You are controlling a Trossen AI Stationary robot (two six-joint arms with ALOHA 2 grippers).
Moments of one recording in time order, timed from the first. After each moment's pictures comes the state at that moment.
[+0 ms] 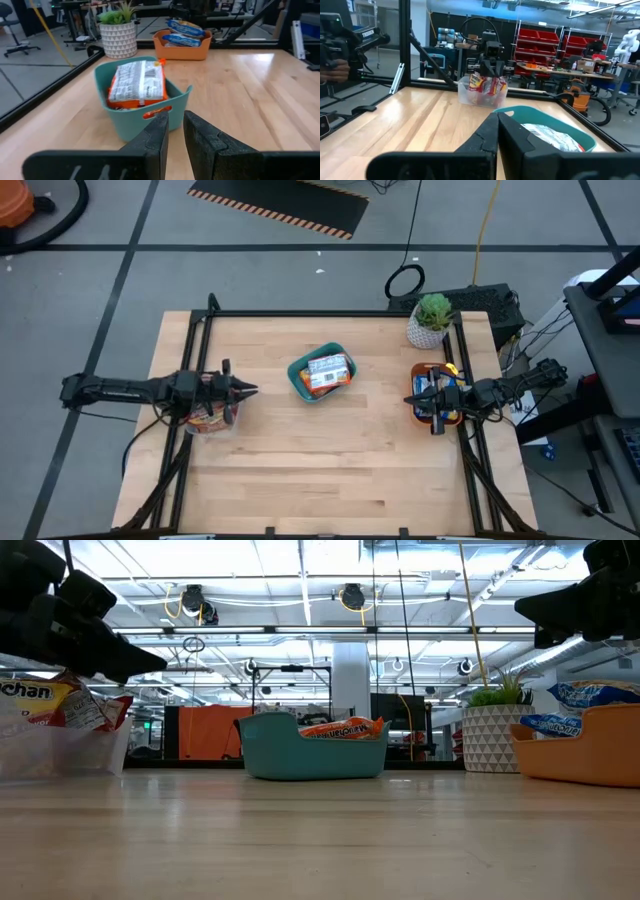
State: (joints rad) left arm 0.00 0.26 0.01 0.09 -0.11 0.03; right arm 0.37 0.01 0.01 0.05 0.37 -0.12
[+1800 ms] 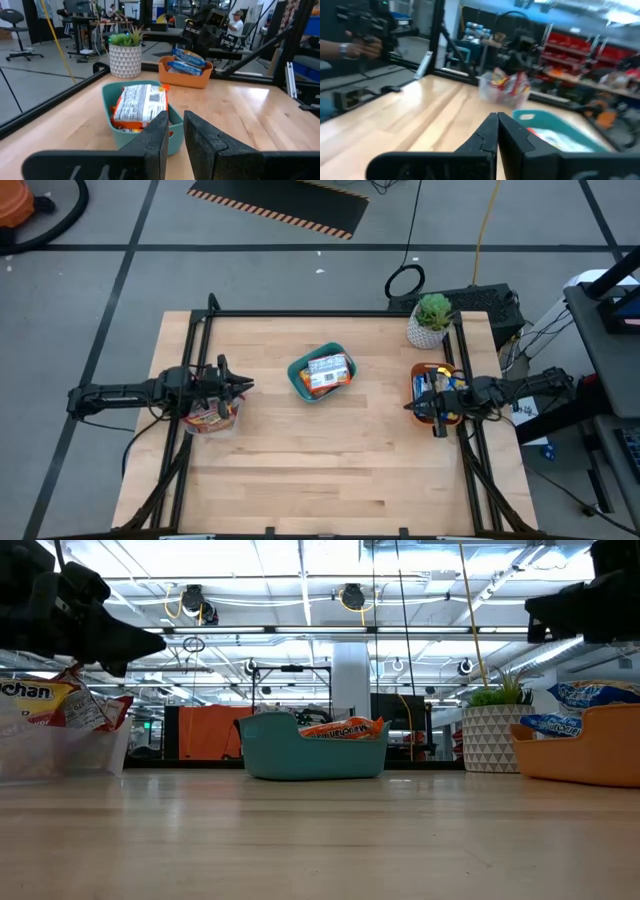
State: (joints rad) left arm 0.08 0.10 0.01 0.06 -0.05 -0.06; right arm 0.25 0.01 0.01 0.04 0.09 -0.23
